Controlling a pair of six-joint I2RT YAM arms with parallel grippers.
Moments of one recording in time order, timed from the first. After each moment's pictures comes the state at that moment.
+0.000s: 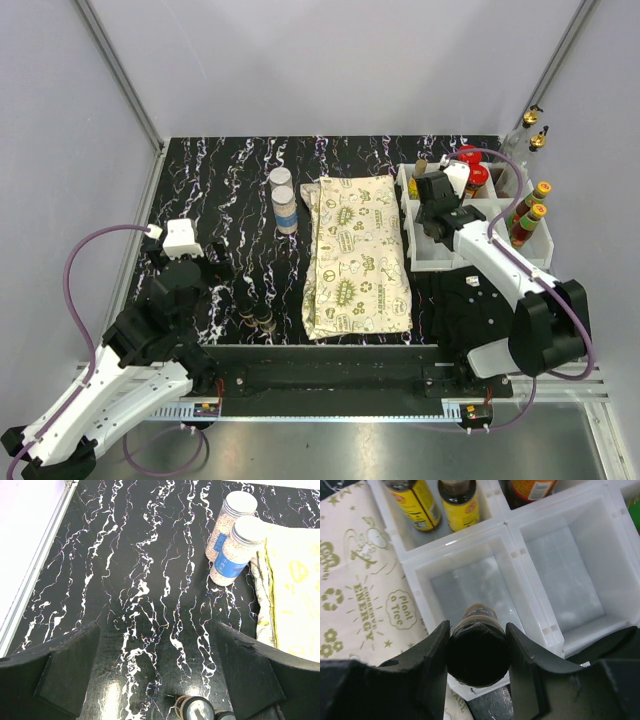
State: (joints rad) left arm -0.72 0.48 0.76 -0.66 -0.76 -0.32; right arm 0.35 1.41 1.06 -0.42 0.56 0.47
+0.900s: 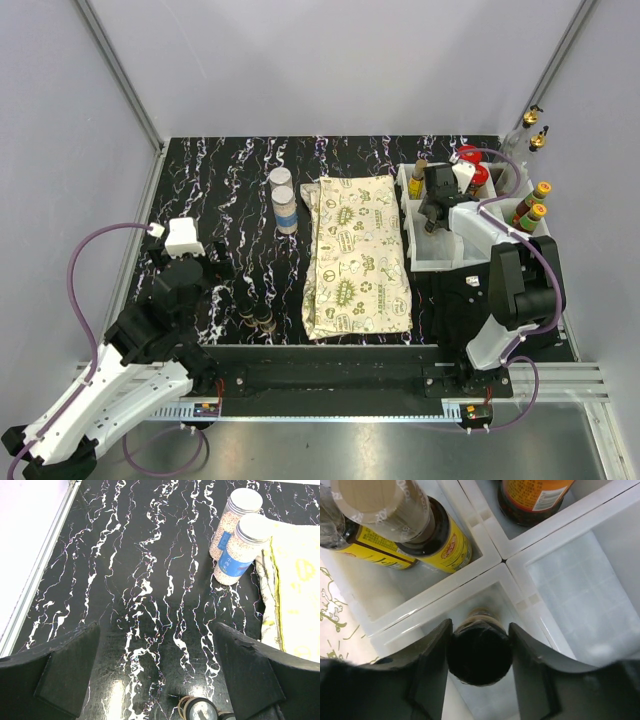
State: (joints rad) left arm -0.71 0.50 0.76 -0.66 -0.76 -0.31; right arm 0.20 1.69 1.13 -0.28 0.48 0.54
